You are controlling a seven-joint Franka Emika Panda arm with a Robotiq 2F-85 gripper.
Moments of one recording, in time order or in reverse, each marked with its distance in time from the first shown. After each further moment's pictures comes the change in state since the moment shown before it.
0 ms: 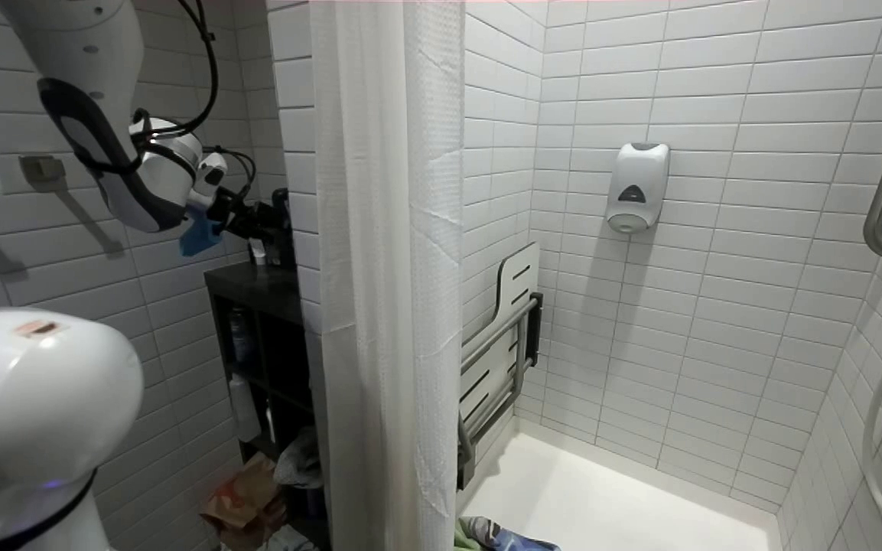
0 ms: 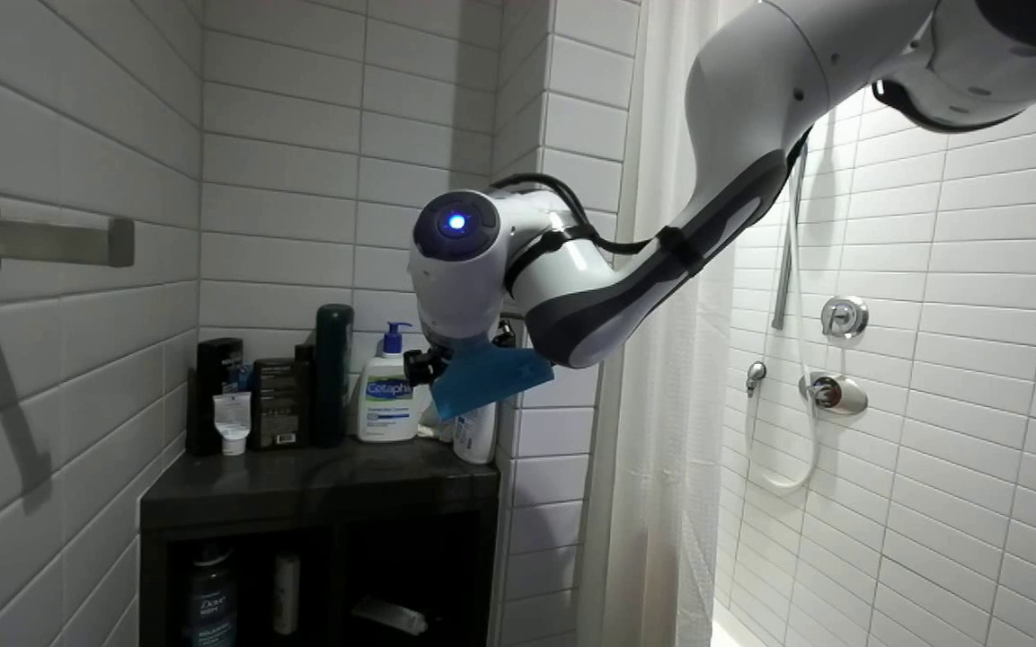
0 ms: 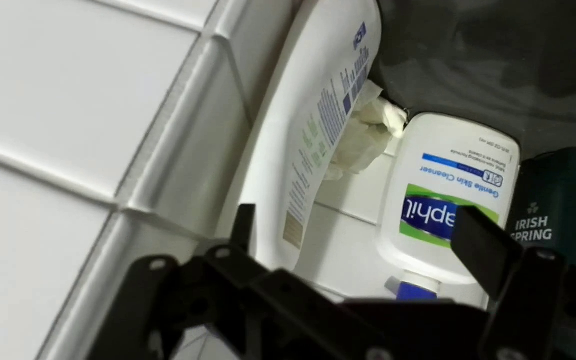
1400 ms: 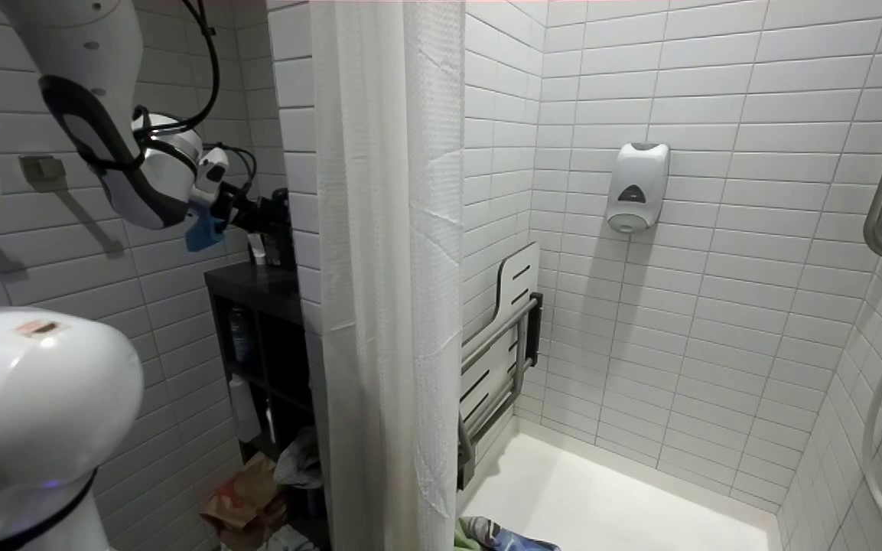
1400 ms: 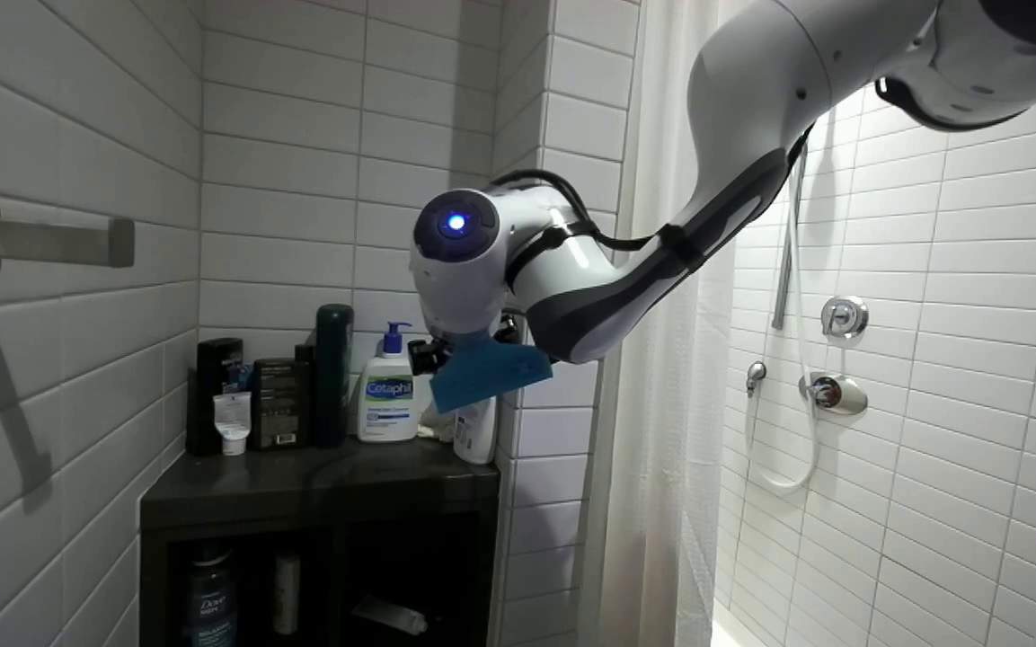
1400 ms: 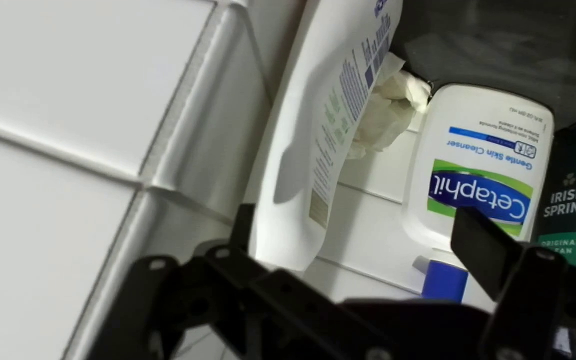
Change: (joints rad) arm 0.004 -0.006 -0.008 0.007 -0.031 -0.035 0.064
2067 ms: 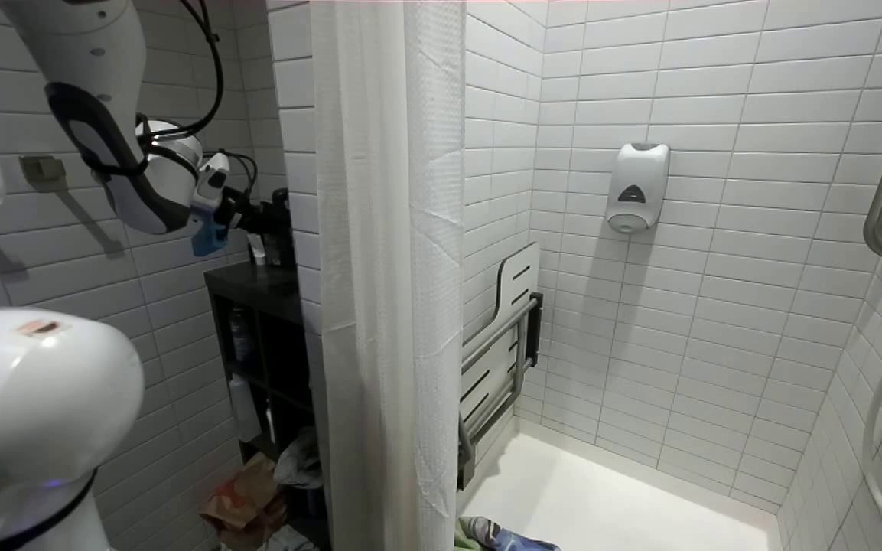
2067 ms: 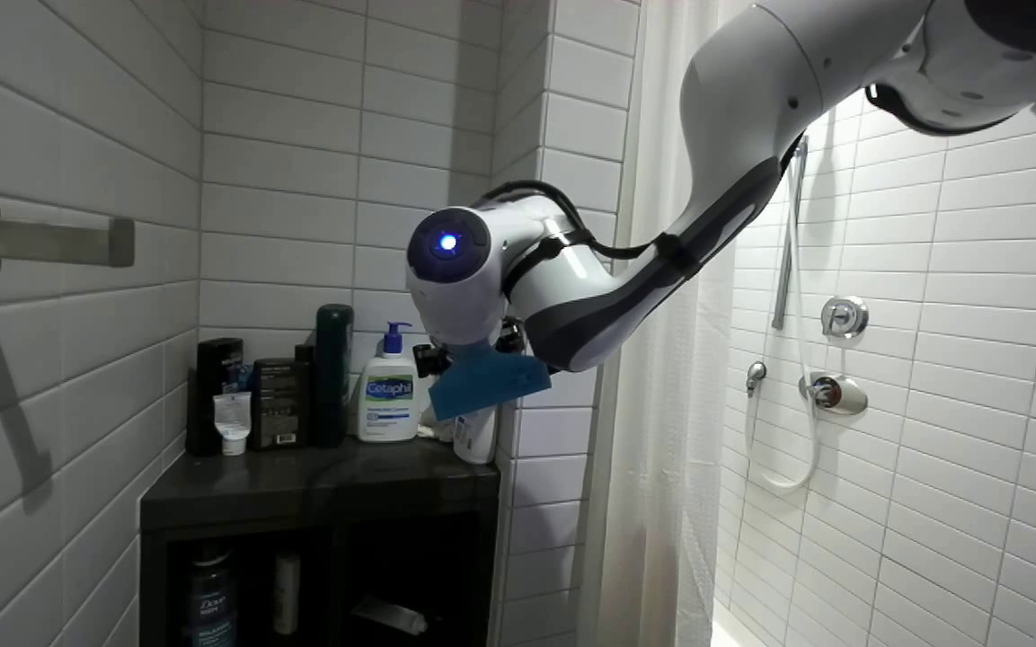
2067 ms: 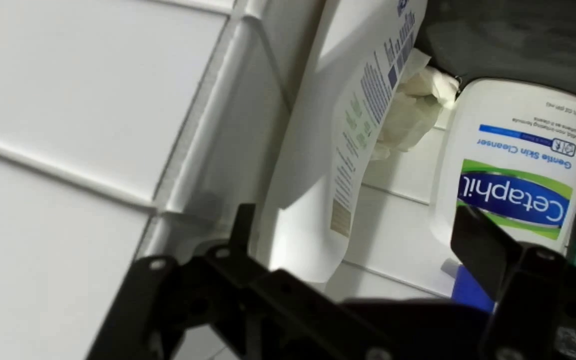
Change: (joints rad) arm 0.006 0.023 0.000 0.004 -0.036 -0.062 0.075
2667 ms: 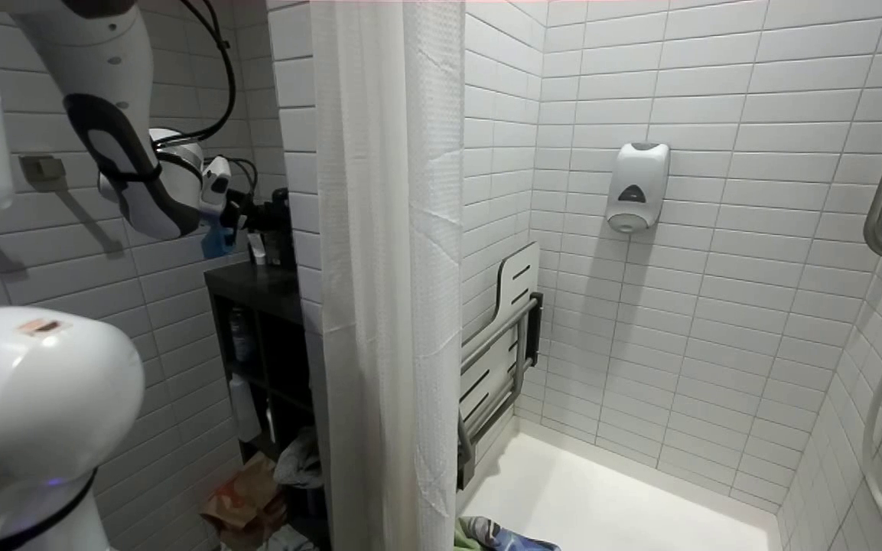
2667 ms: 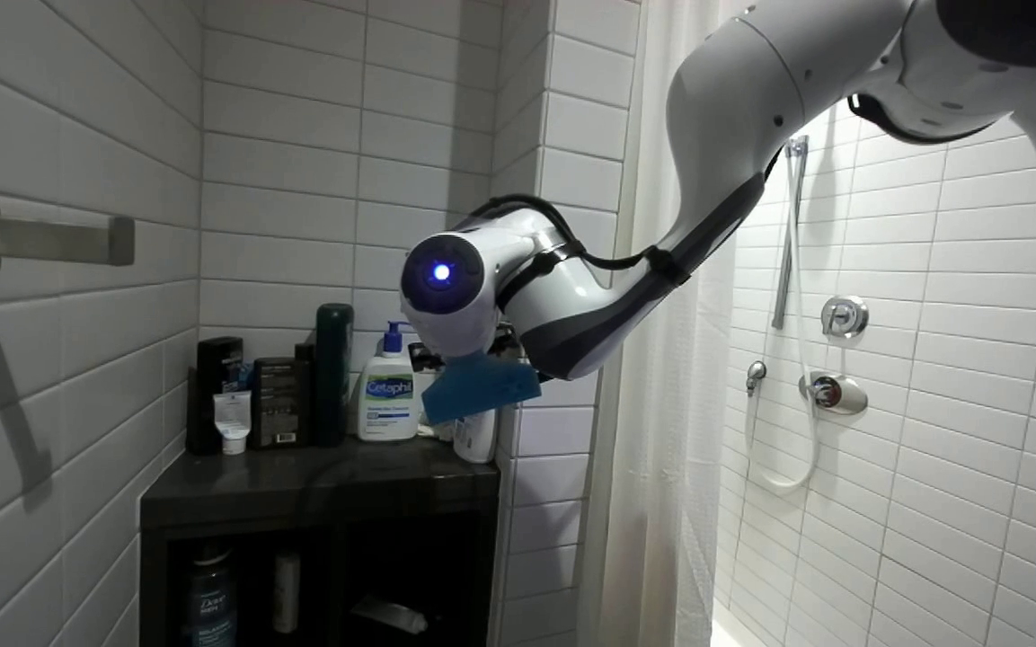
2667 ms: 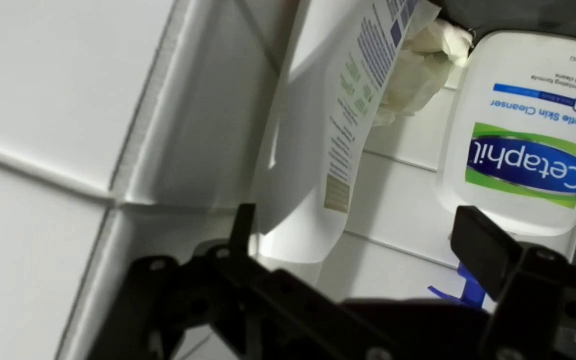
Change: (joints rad) arm 0.006 0.043 0.001 0.025 -0.130 -0.052 0.112
